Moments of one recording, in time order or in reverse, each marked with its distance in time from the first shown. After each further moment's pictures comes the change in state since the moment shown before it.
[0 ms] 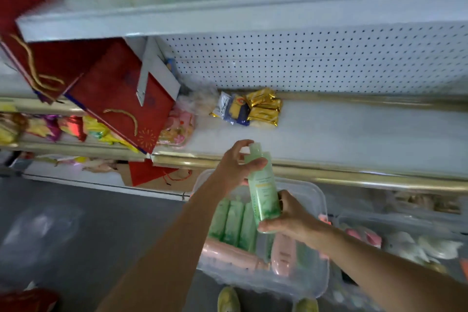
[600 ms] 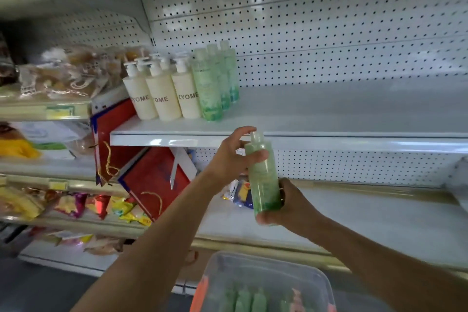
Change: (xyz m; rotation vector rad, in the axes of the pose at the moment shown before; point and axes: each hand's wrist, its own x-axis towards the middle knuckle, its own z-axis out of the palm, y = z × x) left_hand -0.076 0.226 -0.045 0.118 0.068 0.536; right_hand -0.094 -0.192 -0.063 -0.020 0.242 -0.464
